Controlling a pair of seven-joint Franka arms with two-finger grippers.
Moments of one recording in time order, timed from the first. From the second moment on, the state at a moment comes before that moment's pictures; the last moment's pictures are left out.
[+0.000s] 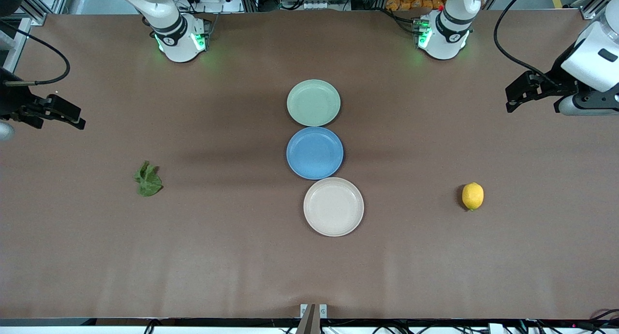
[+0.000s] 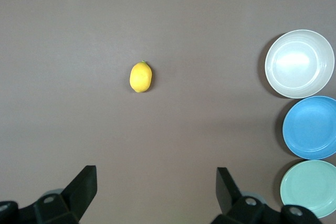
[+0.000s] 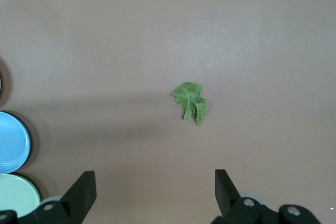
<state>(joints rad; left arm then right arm) -0.03 0.04 -0.16 -1.43 0.03 1.50 -0.16 -0.01 0.07 0.01 -1.47 0.03 1.54 0.05</state>
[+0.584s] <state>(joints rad) -0.03 0.04 -0.16 -1.42 0.05 1.50 -0.16 0.00 0.07 0.01 -1.47 0.03 1.54 0.05</state>
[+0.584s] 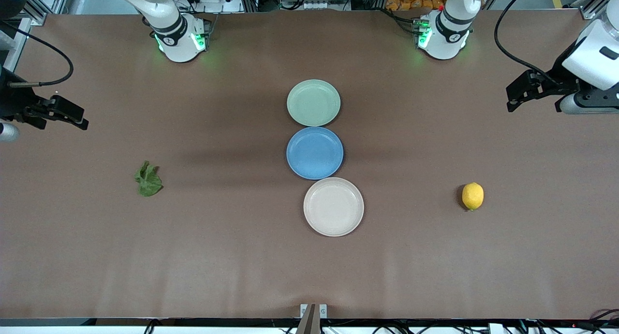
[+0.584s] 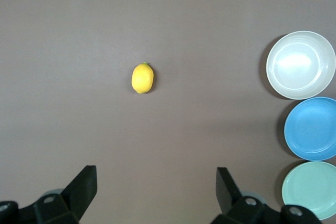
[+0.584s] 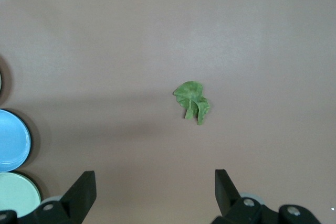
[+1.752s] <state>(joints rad) 0.01 0.10 -0.15 -1.78 0.05 1.84 -0.16 0.05 0.20 0.02 -1.60 0.00 1.68 0.05</state>
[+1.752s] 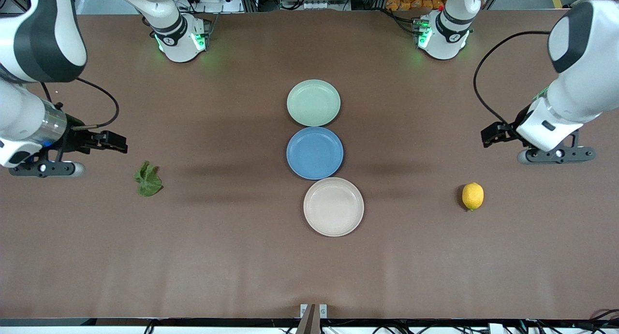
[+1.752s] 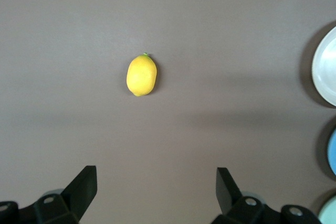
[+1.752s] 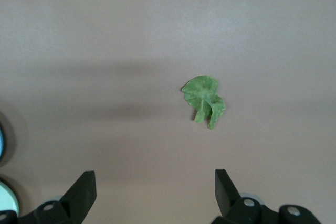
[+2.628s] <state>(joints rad) 0.01 0.39 -0.15 -1.80 0.23 2.02 -0.15 0.03 0.24 0.01 -2.02 -0.02 2.24 -0.09</state>
